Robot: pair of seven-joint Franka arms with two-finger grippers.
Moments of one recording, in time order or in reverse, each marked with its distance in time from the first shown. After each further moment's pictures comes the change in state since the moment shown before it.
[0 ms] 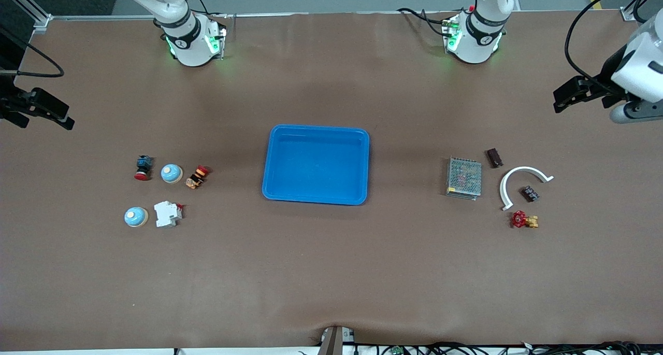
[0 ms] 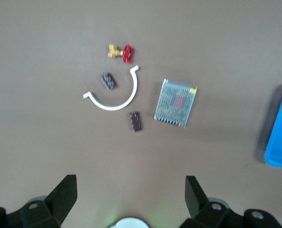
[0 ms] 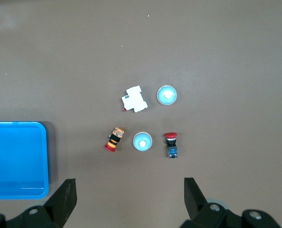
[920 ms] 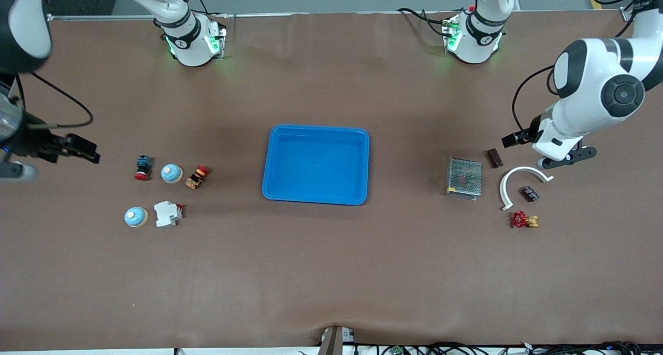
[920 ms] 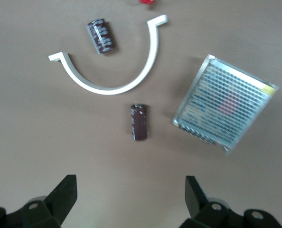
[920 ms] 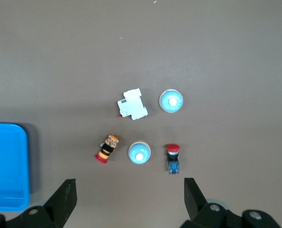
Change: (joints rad) left arm 0.080 0.035 0.000 -0.651 0.003 0.608 -0.176; right arm 0.003 0.203 0.002 -0.010 -0.003 0.127 -0.099
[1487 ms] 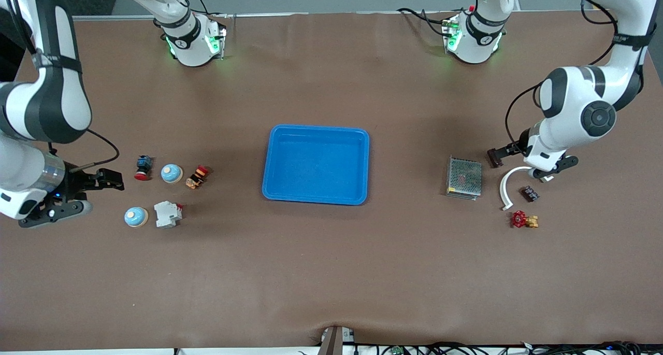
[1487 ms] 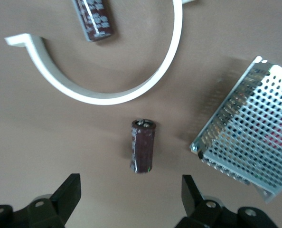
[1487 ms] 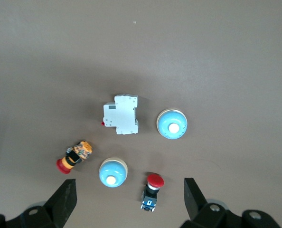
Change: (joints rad) left arm 0.040 0.175 0.000 -0.068 0.000 0.219 -0.016; right arm -0.024 0.196 -0.008 -0.003 -0.004 0.135 -0.303
